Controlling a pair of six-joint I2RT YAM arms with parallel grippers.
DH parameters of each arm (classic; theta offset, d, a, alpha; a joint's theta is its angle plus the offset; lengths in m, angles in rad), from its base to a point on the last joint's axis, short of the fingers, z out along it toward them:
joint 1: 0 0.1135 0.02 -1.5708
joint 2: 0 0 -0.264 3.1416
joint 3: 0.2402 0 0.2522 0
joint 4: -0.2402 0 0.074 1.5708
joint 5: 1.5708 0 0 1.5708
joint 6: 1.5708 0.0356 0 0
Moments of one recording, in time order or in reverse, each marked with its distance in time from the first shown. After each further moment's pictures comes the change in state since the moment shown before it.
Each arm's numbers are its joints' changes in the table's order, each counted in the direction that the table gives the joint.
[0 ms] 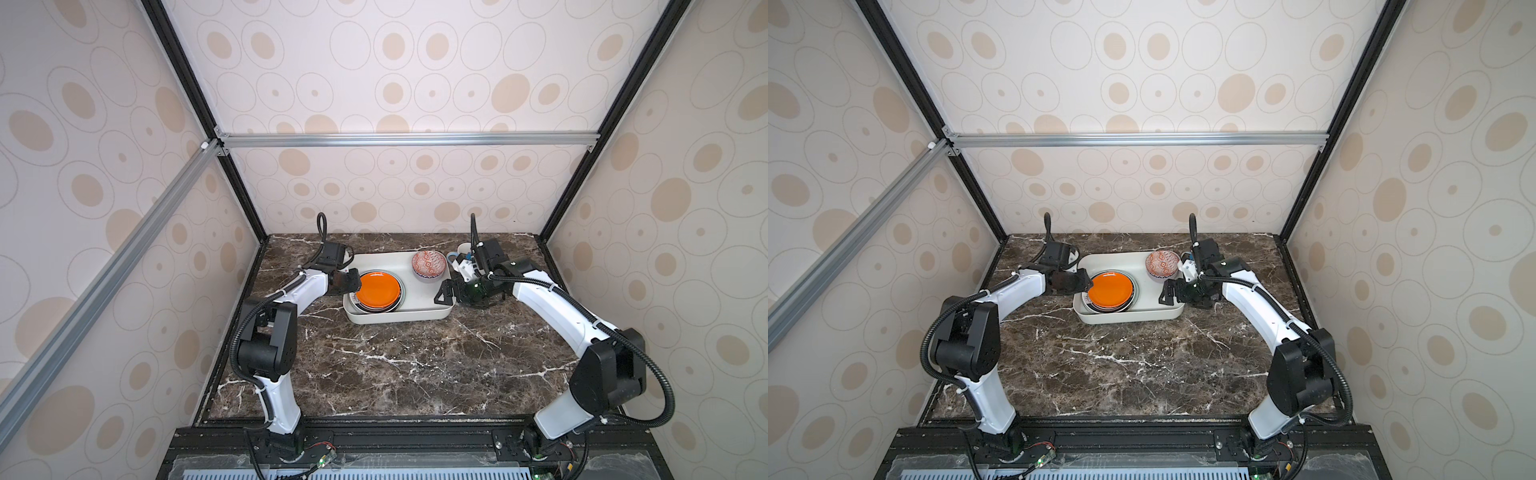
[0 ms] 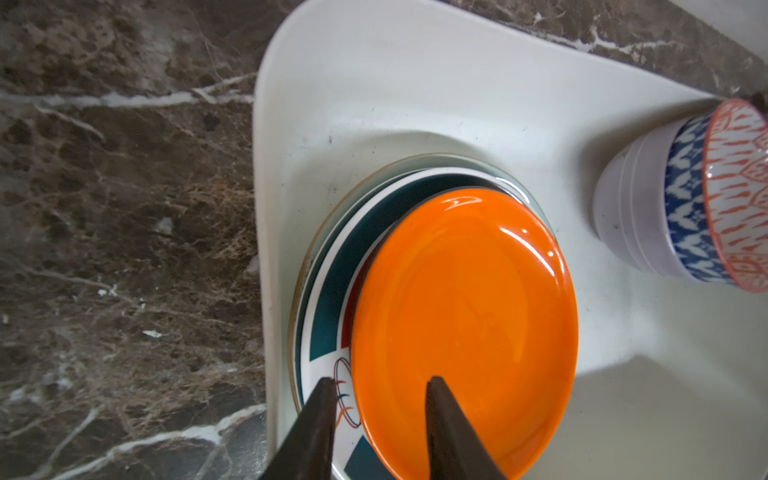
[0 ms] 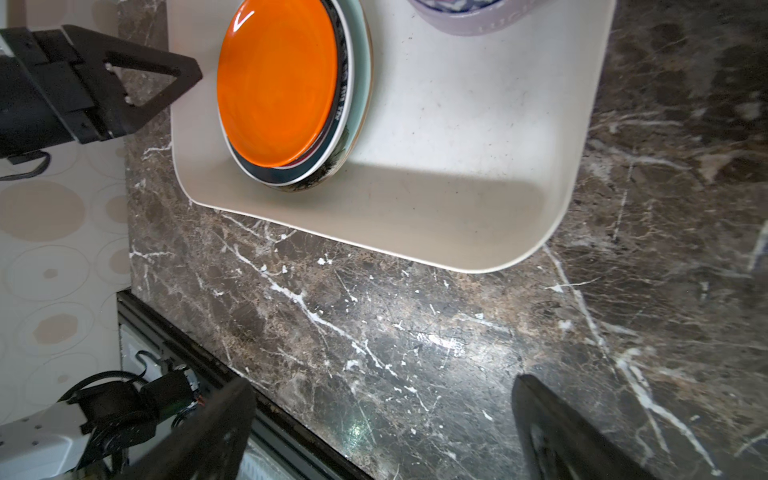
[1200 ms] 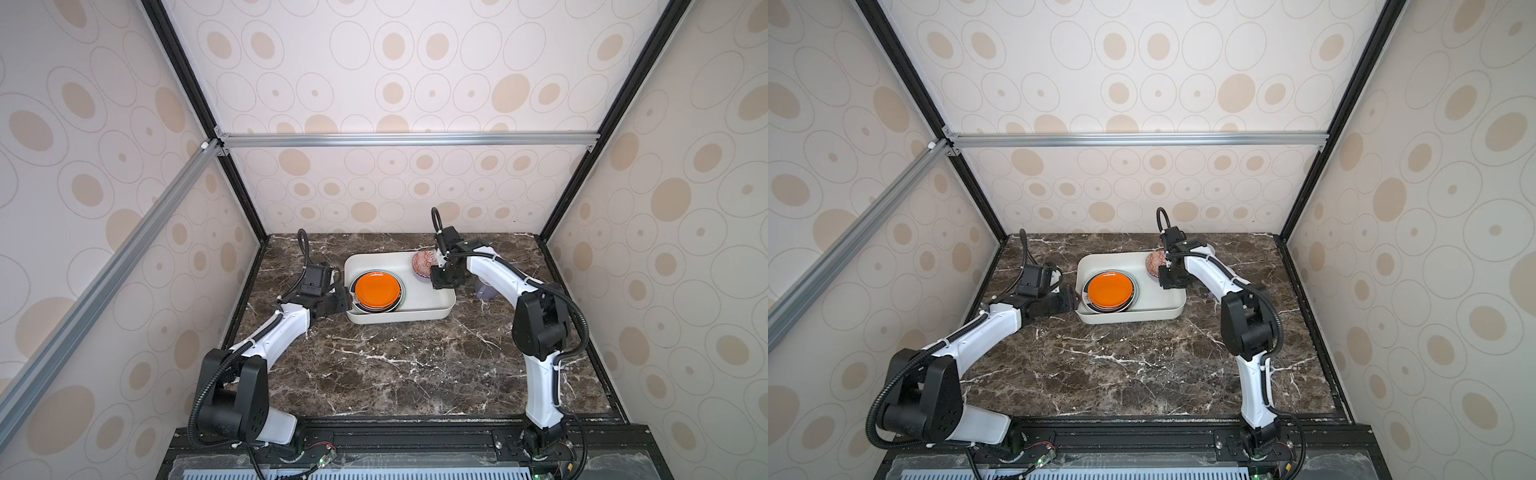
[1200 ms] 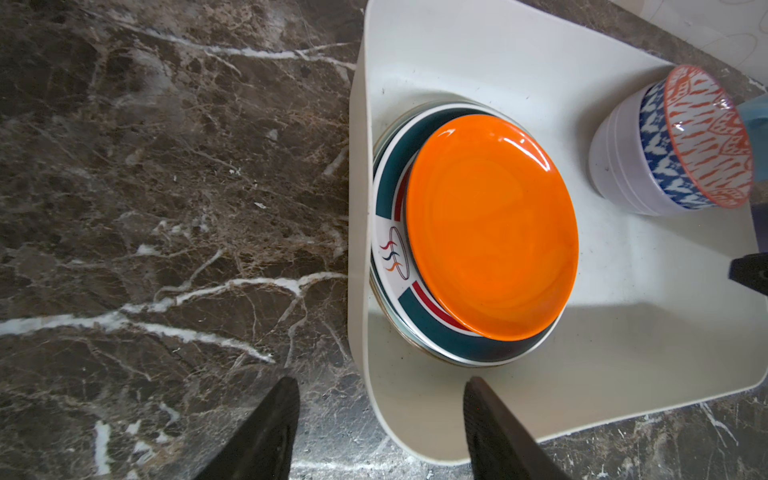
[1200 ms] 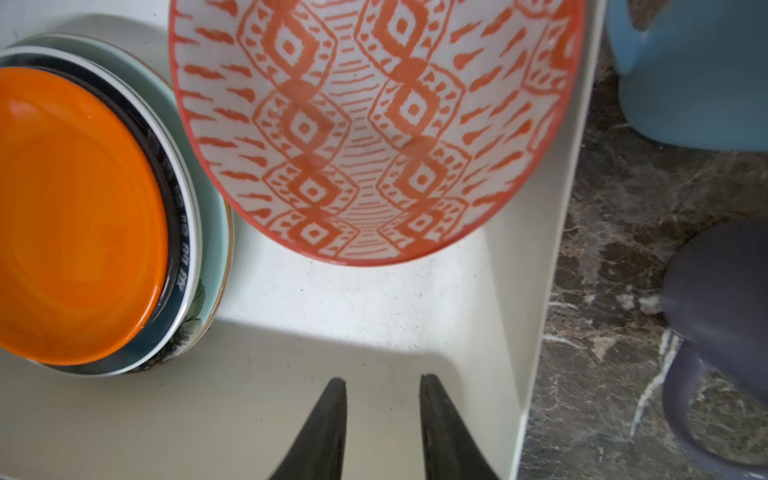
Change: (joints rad) left arm 0.002 -0.401 -0.386 0.079 -0.090 -0.011; right arm 0.070 0.525 0.475 -0.062 0.343 -0.025
